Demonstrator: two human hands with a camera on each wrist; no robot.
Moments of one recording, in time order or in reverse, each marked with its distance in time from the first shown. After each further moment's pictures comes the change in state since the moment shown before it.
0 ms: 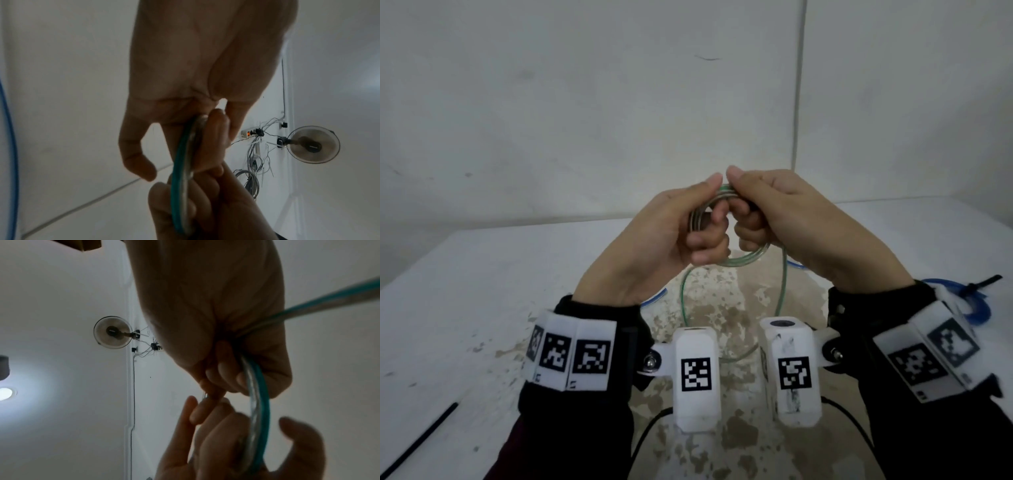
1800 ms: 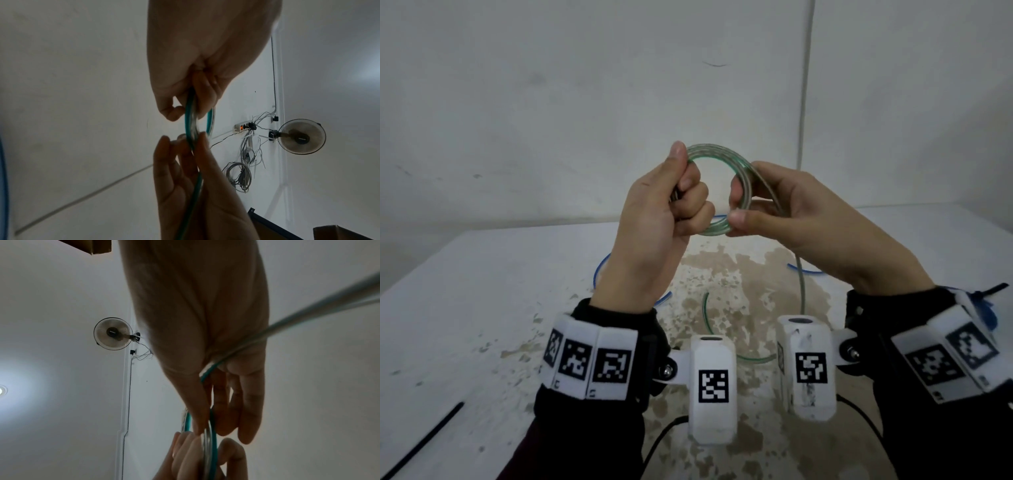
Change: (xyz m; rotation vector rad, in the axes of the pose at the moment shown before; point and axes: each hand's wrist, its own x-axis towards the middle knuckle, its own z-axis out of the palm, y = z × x) left_hand 0.002 0.008 0.003 -0.224 0.205 0.238; right_hand -0.007 0.000 -0.011 -0.180 -0.097 -0.157
